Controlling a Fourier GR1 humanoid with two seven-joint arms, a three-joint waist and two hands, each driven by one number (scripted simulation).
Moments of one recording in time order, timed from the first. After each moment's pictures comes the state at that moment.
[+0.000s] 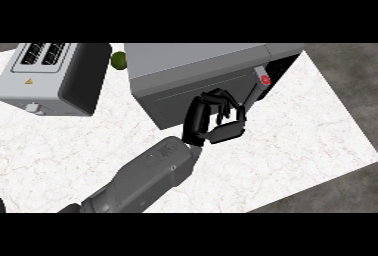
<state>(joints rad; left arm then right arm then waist) -0.85 0.00 -0.84 -0.84 0.95 0.57 -0.69 -0.18 -0.69 -0.51 -1.59 -0.45 0.67 -0.30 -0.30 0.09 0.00</state>
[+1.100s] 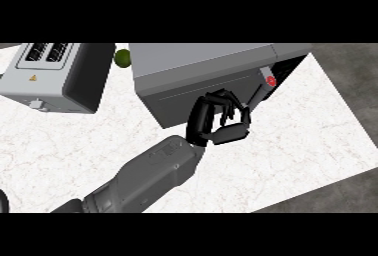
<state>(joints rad) -0.89 0.00 -0.89 -0.81 1.03 0.55 -0.74 -0.27 -0.75 -0.54 -1.39 -0.55 0.74 -0.30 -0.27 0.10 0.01</state>
